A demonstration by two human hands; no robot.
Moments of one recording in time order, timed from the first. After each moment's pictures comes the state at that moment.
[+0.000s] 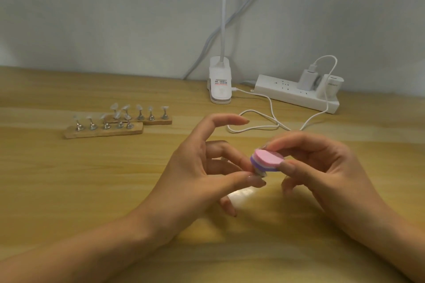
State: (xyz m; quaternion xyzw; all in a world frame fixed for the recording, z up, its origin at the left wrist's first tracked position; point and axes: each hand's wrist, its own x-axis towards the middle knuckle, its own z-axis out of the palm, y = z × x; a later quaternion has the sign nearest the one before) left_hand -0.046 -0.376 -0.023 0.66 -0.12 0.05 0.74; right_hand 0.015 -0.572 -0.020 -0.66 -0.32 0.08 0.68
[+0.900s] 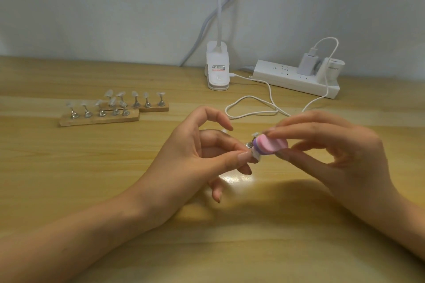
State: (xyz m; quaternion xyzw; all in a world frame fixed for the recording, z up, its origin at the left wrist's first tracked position) left_hand -0.046 -0.372 -0.029 0.64 -0.10 0.02 0.76; right_hand 0.016 -0.582 -0.020 -0.74 -0.48 -0.19 0.42
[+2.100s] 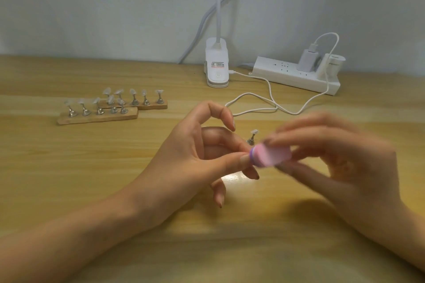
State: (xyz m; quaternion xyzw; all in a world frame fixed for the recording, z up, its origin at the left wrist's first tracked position) left_hand -0.051 -0.373 -0.023 0.64 -0.14 0.01 0.76; right_hand 0.008 -0.583 -0.023 -0.71 -0.48 -0.15 0.50
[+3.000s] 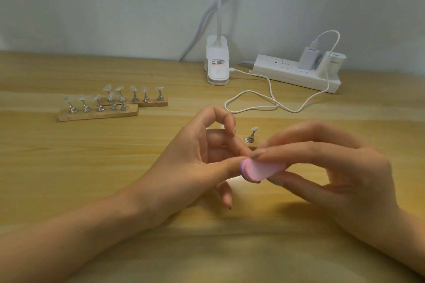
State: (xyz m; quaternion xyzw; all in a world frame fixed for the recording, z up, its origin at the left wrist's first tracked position) left_hand -0.051 -0.374 -0.026 0.63 -0.15 -0.01 0.76; right_hand 0.004 -0.582 -0.024 -0.72 -0.50 -0.17 0.45
